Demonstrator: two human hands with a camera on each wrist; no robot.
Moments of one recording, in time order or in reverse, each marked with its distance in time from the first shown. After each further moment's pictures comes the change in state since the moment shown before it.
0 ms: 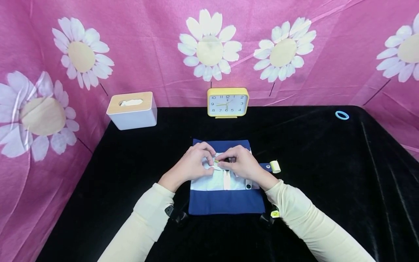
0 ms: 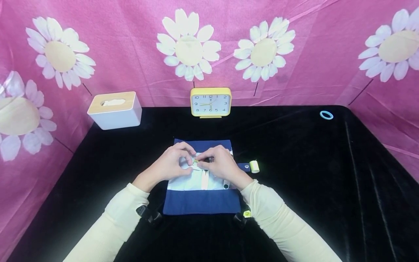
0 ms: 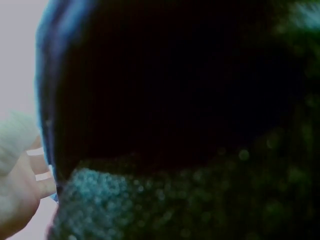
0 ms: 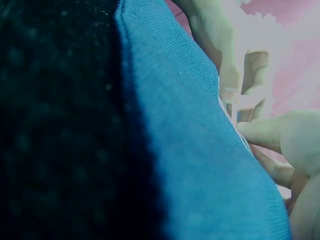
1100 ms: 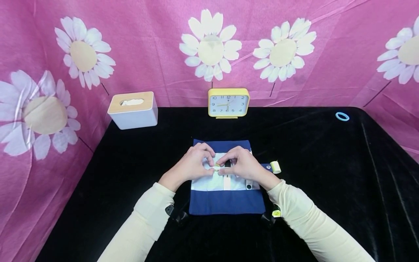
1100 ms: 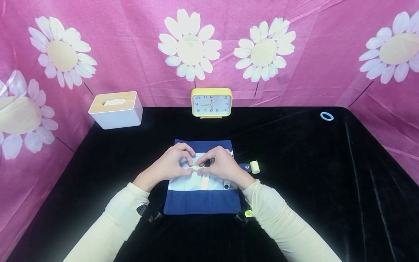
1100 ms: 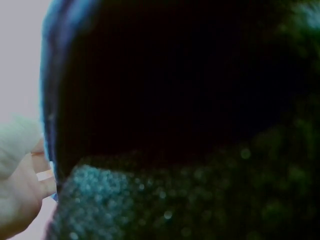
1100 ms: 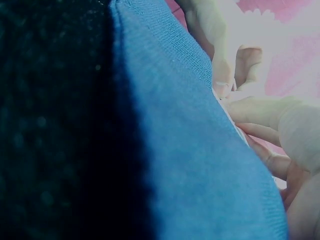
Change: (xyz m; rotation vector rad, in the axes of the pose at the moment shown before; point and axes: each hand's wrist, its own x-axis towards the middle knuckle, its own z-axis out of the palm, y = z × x) left_hand 0.002 0.005 -0.004 0.012 -0.047 -0.072; right_hand 0.000 0.000 -0.008 -0.004 -0.097 -0.015
